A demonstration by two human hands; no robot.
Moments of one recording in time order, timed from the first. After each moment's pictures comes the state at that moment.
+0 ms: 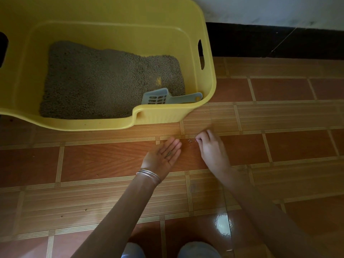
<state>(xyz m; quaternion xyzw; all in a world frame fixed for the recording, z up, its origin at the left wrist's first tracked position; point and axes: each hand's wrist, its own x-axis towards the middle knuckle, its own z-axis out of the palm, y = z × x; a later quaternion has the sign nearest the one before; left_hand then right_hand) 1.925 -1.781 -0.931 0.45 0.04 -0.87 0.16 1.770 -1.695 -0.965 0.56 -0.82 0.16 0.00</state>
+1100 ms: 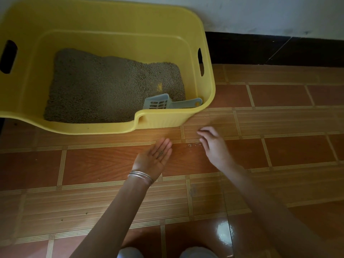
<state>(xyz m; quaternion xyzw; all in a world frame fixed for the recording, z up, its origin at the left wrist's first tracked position) 1.938 -1.798 -0.923 0.45 0.07 -0.87 0.20 1.750 -1.704 -0.954 0.56 -0.80 0.20 -0.11</state>
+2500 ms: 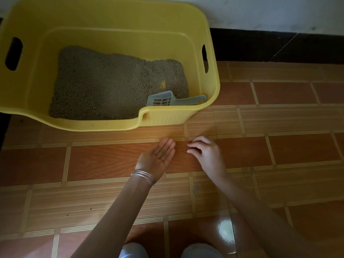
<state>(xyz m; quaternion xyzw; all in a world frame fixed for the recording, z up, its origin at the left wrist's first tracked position) 1.943 -1.792 -0.924 0.46 0.05 -0.86 0.19 1.789 -1.697 -0.962 0.55 -0.79 0.25 -0.11</state>
